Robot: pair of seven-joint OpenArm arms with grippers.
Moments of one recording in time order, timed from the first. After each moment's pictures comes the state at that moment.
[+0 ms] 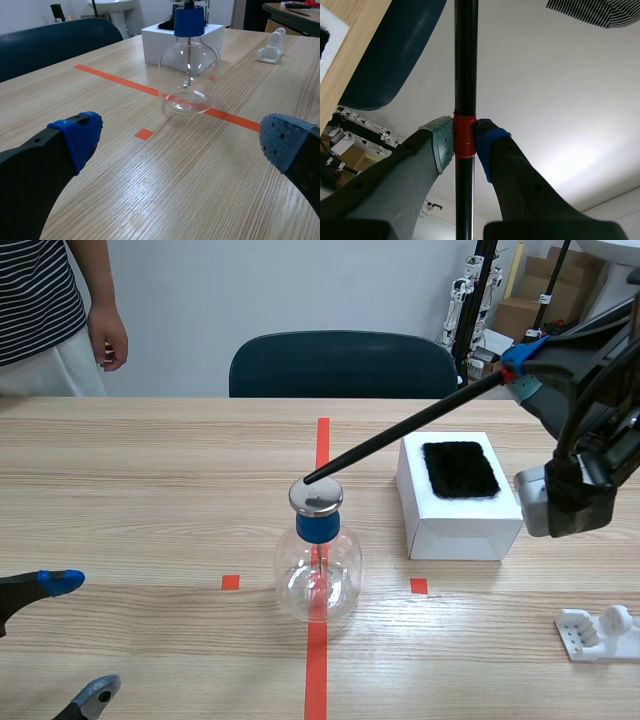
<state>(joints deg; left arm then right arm) 13.7 -29.9 2.6 46.6 33.9 -36.4 -89.0 -9.8 64.3 -24.9 106.4 -66.4 -15.1 2.2</state>
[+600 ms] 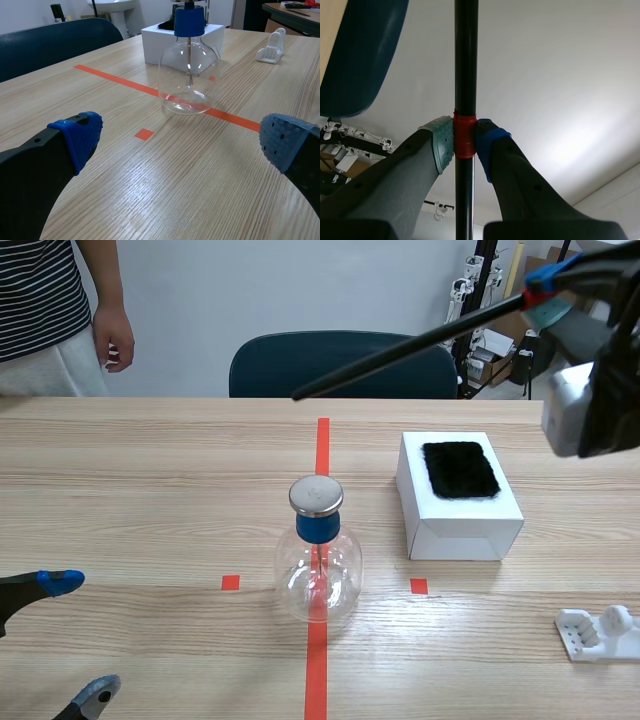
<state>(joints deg) 13.7 -29.9 2.6 46.6 33.9 -36.4 -89.0 -5.0 71.9 -22.8 109.5 -47.9 -16.2 5.4</state>
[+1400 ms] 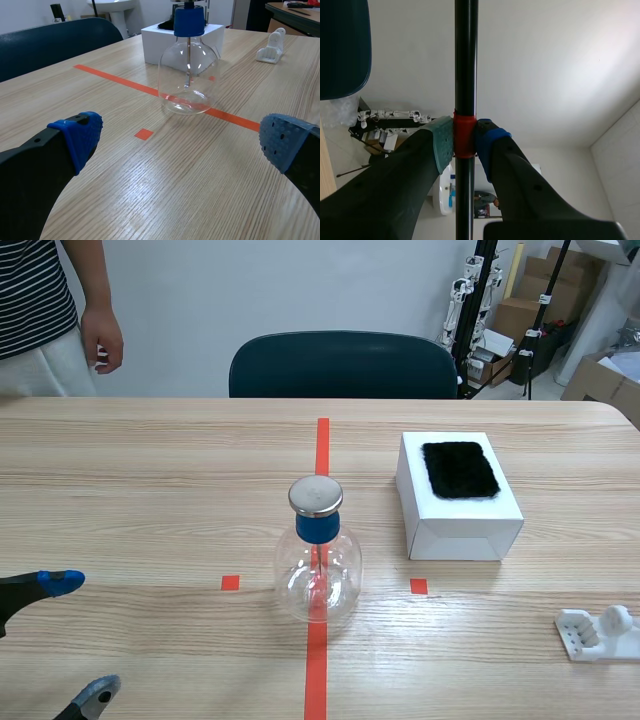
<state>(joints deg) 13.7 -29.9 2.6 46.6 33.9 -36.4 -89.0 -5.2 76.5 -20.0 105.1 -21.6 -22.9 4.0</state>
